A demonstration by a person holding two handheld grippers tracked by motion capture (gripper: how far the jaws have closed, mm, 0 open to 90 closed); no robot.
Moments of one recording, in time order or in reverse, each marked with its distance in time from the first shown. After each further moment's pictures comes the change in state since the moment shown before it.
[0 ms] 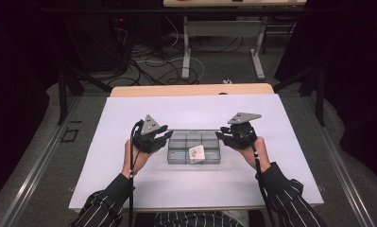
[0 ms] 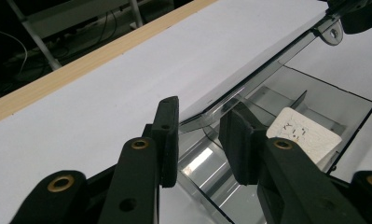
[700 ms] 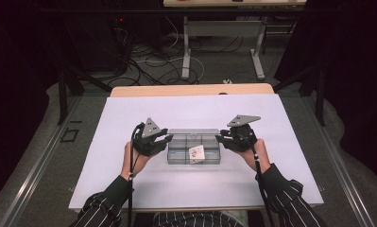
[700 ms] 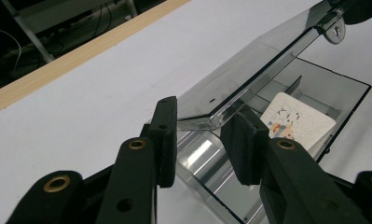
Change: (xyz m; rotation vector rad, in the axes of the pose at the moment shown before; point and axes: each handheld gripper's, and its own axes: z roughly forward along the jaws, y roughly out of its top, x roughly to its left) left arm -0.003 -0.005 -0.001 0.032 -0.013 0.018; right arm 0.003 -0.004 0.000 0.029 0.006 -0.017
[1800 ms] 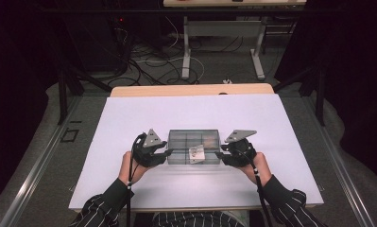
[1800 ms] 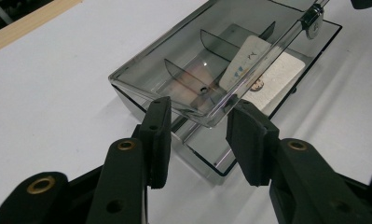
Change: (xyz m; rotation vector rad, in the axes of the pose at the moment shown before) left arm -0.014 -0.021 -0.005 0.121 -0.067 0.028; right arm 0.025 -0.028 -0.005 0.103 0.036 -0.043
